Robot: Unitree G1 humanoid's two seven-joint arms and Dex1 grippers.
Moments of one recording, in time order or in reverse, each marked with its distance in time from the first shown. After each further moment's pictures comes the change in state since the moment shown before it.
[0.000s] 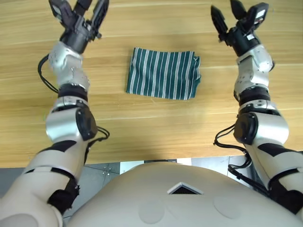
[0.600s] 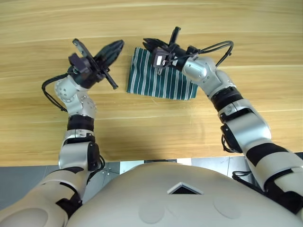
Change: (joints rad) left arm 0.229 0.005 -0.124 -0.276 -0.157 -0.085 -0.130; right arm 0.013 0.056 0.606 -0.095 -0.760 -0.194 -0.468
